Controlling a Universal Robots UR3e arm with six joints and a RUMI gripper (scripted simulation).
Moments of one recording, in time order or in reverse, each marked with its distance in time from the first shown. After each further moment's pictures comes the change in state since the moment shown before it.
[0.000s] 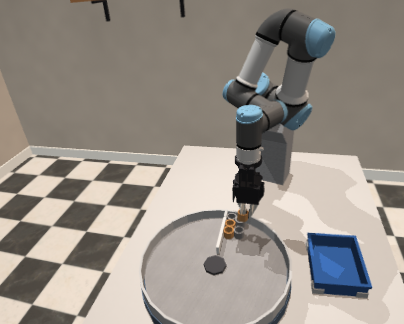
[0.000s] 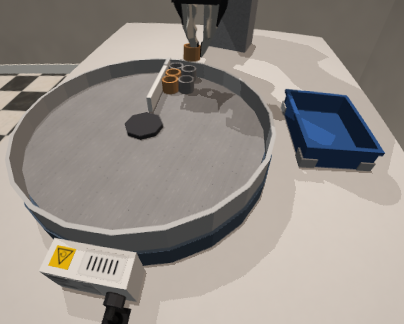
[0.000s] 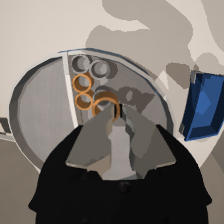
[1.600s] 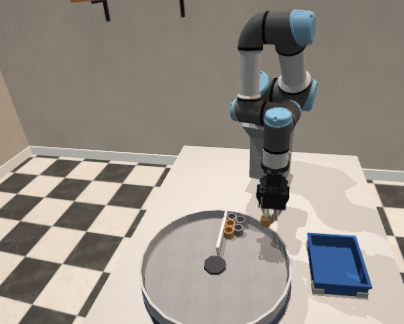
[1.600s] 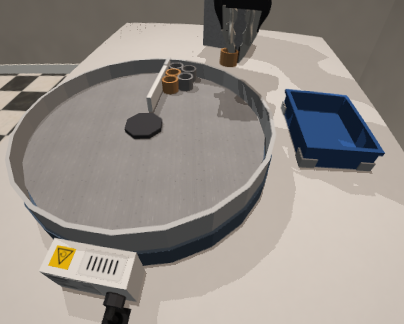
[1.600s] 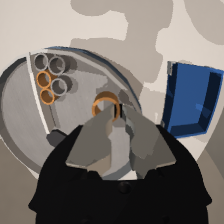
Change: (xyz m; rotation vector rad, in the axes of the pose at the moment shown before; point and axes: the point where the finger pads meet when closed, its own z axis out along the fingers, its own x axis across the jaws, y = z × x) arm 0.070 0.013 0.000 -0.001 0.004 -0.001
